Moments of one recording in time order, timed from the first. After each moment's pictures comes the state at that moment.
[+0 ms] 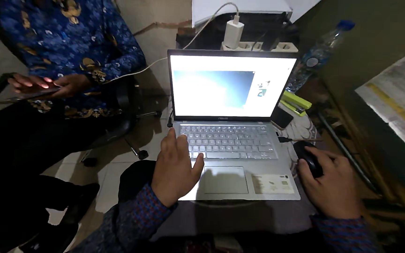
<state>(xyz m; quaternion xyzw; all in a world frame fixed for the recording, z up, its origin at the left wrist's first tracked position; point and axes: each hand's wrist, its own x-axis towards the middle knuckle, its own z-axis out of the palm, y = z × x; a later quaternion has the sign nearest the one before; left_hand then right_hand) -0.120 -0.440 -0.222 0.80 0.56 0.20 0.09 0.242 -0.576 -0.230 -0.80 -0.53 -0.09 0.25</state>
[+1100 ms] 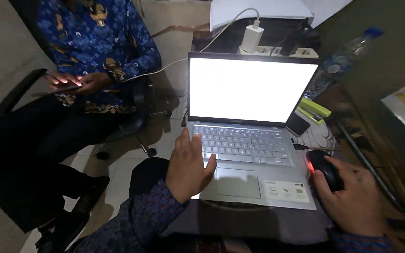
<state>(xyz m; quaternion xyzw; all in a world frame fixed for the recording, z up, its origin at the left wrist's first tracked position) -0.119 -0.441 -0.222 0.80 0.56 0.20 0.08 0.238 -0.579 -0.229 -0.77 -0.56 -0.10 0.29</state>
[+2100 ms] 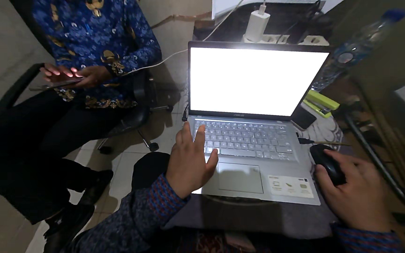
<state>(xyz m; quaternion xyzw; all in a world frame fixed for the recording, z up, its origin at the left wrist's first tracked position) -0.117 -0.440 -0.218 0.81 0.56 0.16 0.08 0.246 -0.577 -0.234 -0.77 -0.57 -0.09 0.27</state>
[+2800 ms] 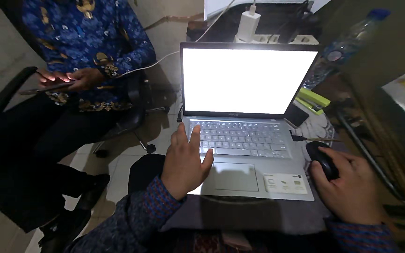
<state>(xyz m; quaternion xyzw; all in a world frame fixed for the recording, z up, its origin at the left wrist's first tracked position) -0.117 -0.439 -0.221 0.81 0.56 0.16 0.08 0.244 -0.579 -0.233 -0.78 -0.56 -0.10 0.26</state>
